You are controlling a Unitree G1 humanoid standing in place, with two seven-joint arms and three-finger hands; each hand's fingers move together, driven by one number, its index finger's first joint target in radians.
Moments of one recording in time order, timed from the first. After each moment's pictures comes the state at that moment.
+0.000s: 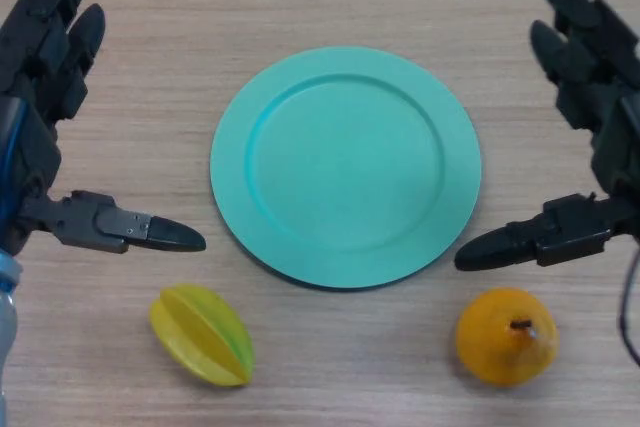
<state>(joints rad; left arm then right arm) -0.11 0.32 0.22 -0.46 -0.17 0.18 -0.20 -0.14 -0.23 -0.01 -0.61 -0.01 0.45 0.16</state>
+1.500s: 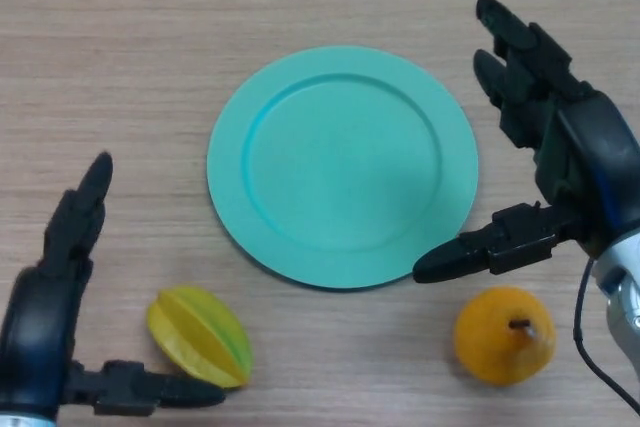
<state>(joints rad) 0.33 0.18 0.09 -0.49 0.18 0.09 -0.08 -0.17 -0.19 0.08 -0.51 0.00 0.45 0.16</state>
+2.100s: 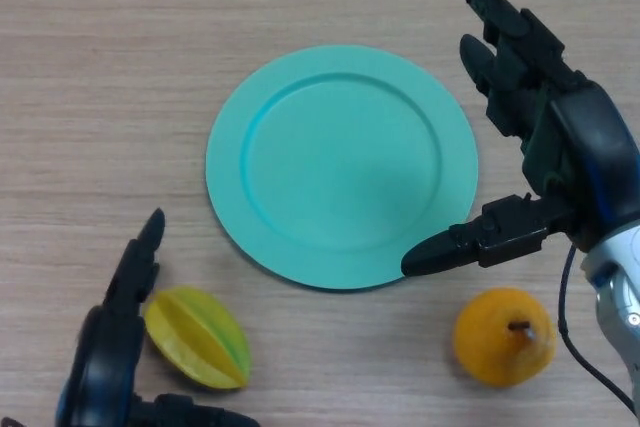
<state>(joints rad) 0.32 0.18 -0.07 -0.29 0.30 0.04 0.09 -0.18 -0.19 0.10 -0.52 0.04 0.41 0.13</state>
